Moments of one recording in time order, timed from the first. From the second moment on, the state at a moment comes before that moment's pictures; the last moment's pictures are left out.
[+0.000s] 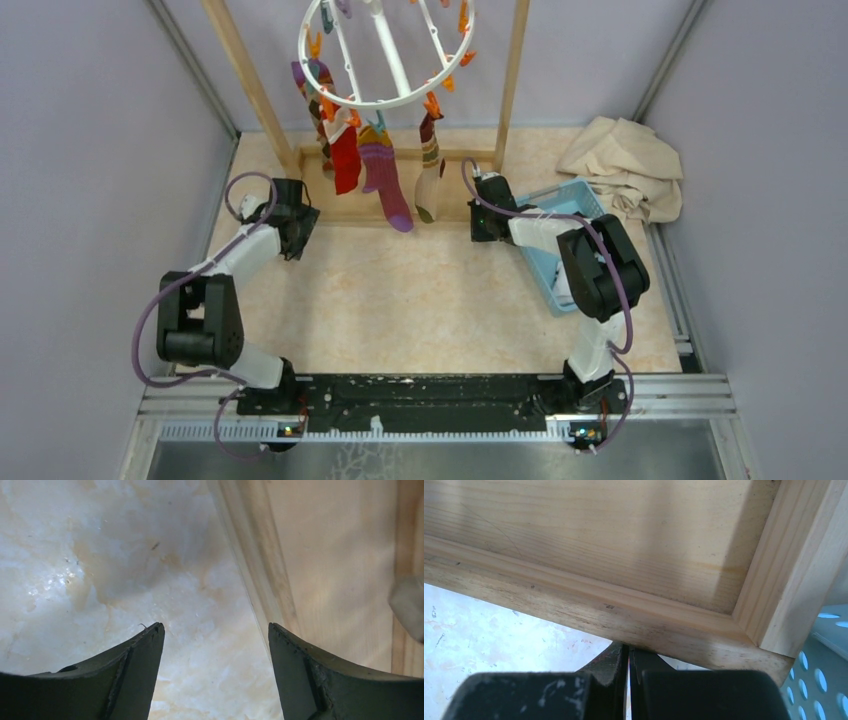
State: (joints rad) left arm -0.11 1.47 0.90 -0.34 -0.37 -1.21; right arm 0.45 1.83 1.07 -0.10 0.03 0.31
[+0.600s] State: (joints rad) left arm 0.02 1.61 0.92 -0.24 -0.22 -1.19; right arm 0.45 1.83 1.07 -0.10 0.03 0.31
